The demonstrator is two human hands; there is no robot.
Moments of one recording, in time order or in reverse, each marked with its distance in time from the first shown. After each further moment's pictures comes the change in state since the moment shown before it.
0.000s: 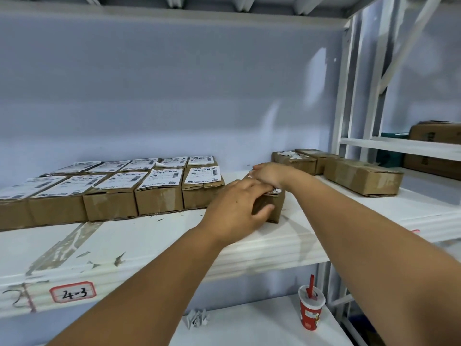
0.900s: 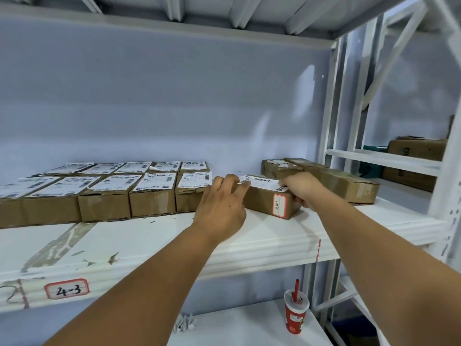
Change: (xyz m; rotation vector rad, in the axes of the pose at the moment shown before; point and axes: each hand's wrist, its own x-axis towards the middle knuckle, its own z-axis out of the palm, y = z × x) left_hand 0.004 -0.008 0.006 0.324 0.019 -0.113; right_hand -0.037 0.057 -0.009 0.591 0.283 0.378
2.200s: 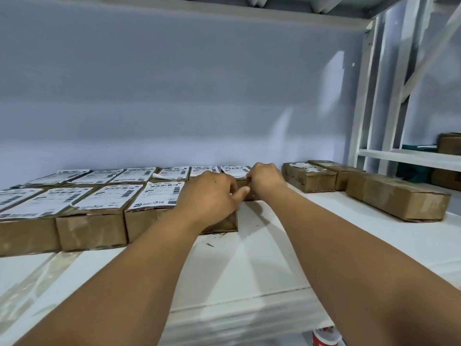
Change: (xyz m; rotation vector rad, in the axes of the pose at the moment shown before) left_hand 0.051 -0.071 -0.003 -0.076 -0.110 -0.193; right_hand 0.085 -0.076 0.124 -0.597 0.101 -0.501
